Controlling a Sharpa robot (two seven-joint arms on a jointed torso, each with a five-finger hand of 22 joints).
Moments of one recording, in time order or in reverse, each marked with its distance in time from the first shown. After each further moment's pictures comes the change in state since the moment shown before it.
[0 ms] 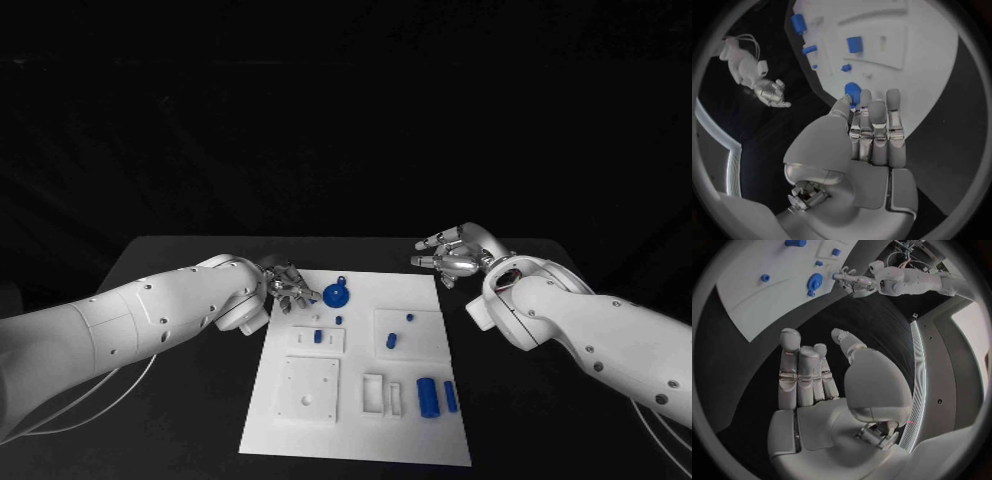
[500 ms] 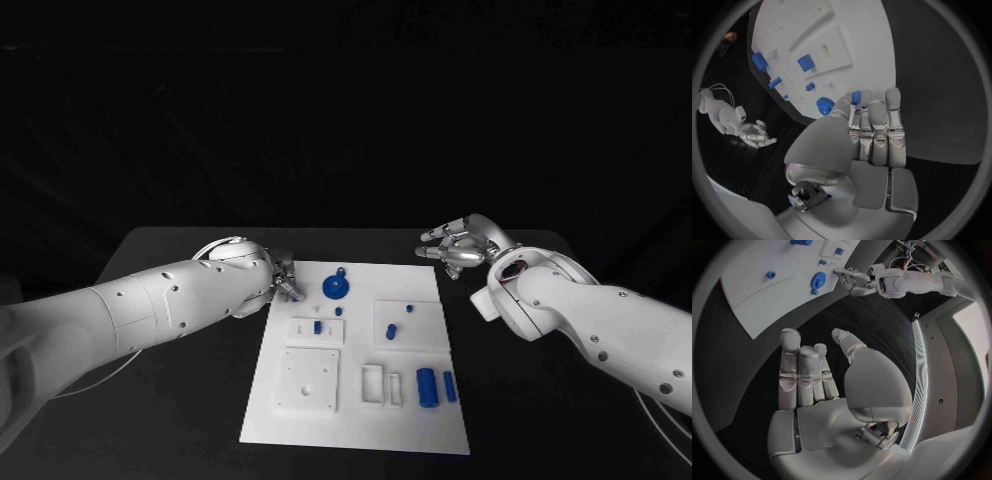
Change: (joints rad) left arm 0.009 0.070 0.005 -0.061 -0.475 0.123 -0.190; left_hand 0.032 0.001 -0.025 -0.007 -0.051 -0.010 -0.007 -0.004 0.011 0.019 -0.004 0.013 -0.003 0.043 0.003 0.011 0.004 0.016 0.049 0.008 0.008 0.000; right arm 0.002 -0.015 0.002 -0.006 0.012 -0.005 0.000; right_hand 0.000 0.000 -0.015 0.009 0.008 0.000 0.000 0.000 0.000 0.000 0.000 0.000 0.000 0.002 -0.002 0.000 -0.001 0.000 0.000 0.000 0.000 0.000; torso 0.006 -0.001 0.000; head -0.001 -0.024
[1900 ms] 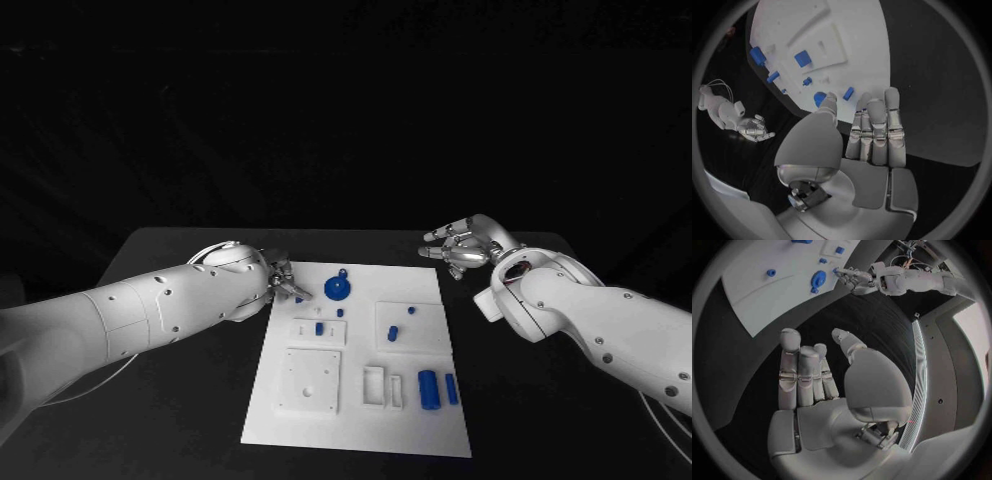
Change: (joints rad) left arm -0.005 -0.034 0.000 0.036 0.013 -0.071 -0.016; left_hand -0.179 -0.153 -0.010 0.113 -0.182 -0.093 0.032 0.015 -0.032 -0.168 0.029 0.169 0.005 -0.014 0.016 -0.011 -0.005 0.000 0.004 0.011 -0.035 0.000; right arm 0.004 -0.004 0.000 0.002 -0.001 -0.004 0.001; right_hand 0.000 0.000 0.000 0.000 0.000 0.000 0.000 0.000 0.000 0.000 0.000 0.000 0.000 0.000 0.000 0.000 0.000 0.000 0.000 0.000 0.000 0.000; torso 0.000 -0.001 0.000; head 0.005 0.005
